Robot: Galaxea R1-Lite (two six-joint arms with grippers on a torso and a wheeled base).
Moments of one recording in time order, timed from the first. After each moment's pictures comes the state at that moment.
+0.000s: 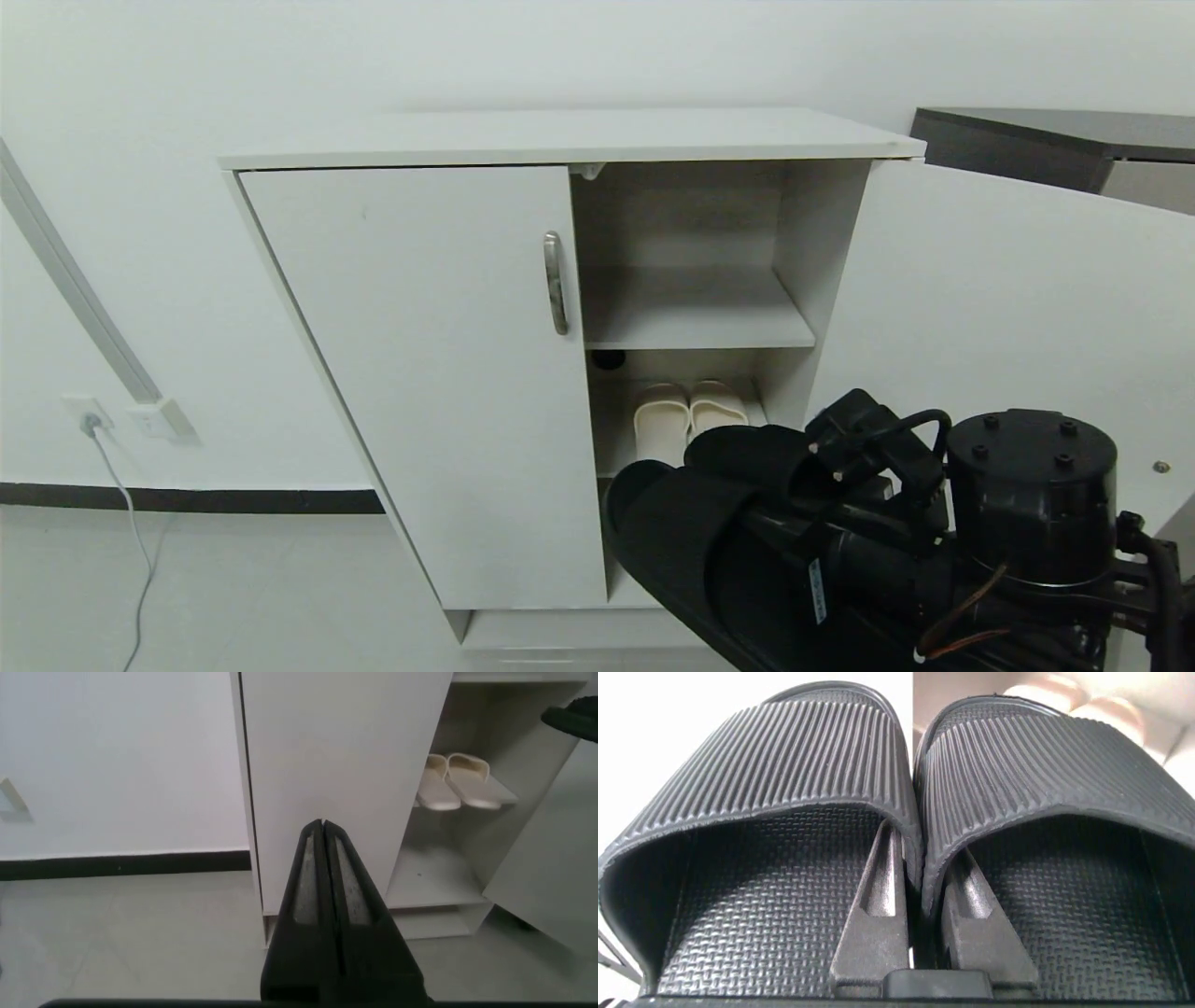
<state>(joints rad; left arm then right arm) 0.00 0.00 0.00 0.00 -0.03 -0.01 0.85 1.61 -0.58 -0.71 -0.14 0.08</state>
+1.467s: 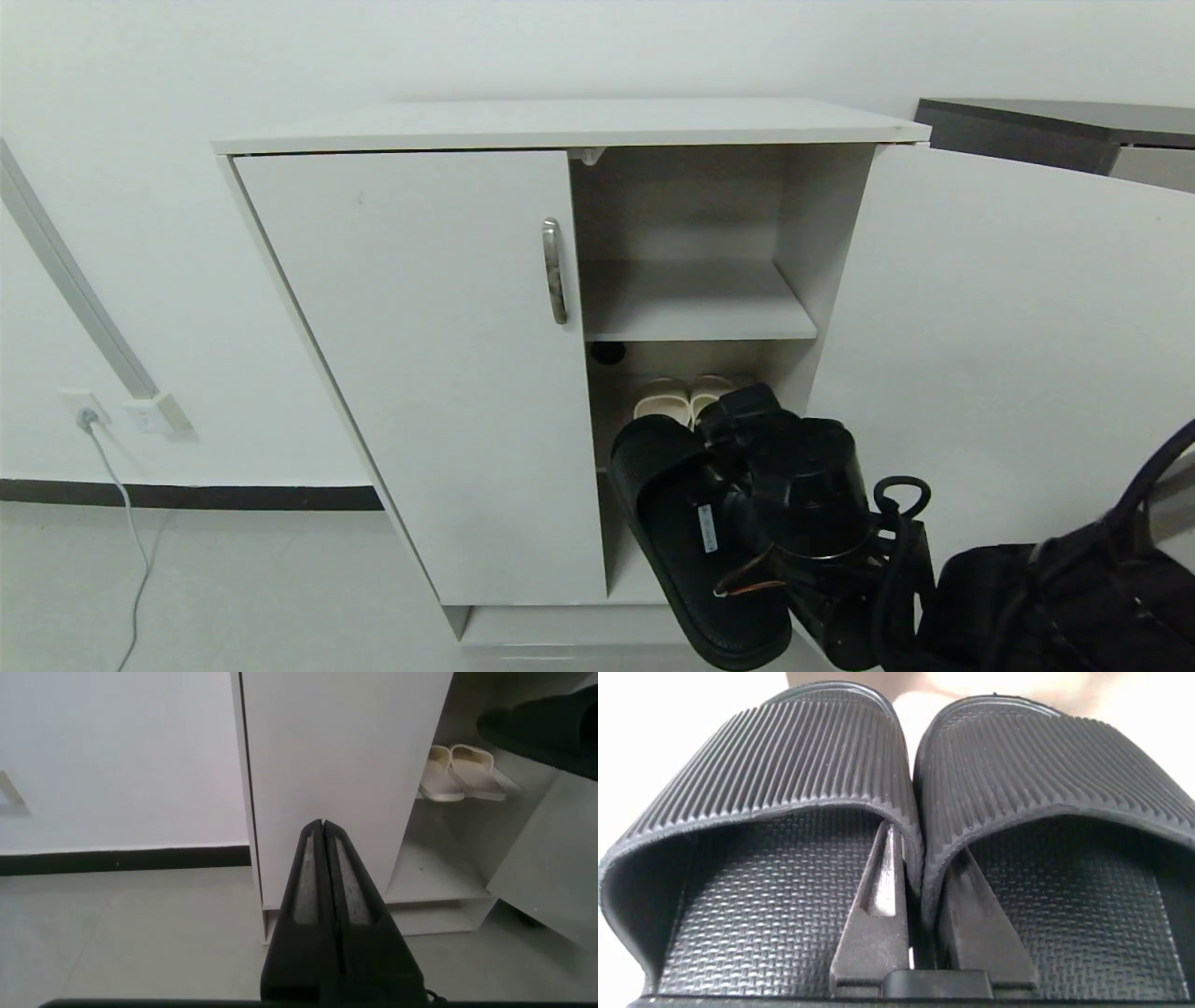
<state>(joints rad) 0.00 0.00 0.00 0.00 -0.03 -0.01 0.91 1.93 -0.83 -0.74 -0.62 0.13</state>
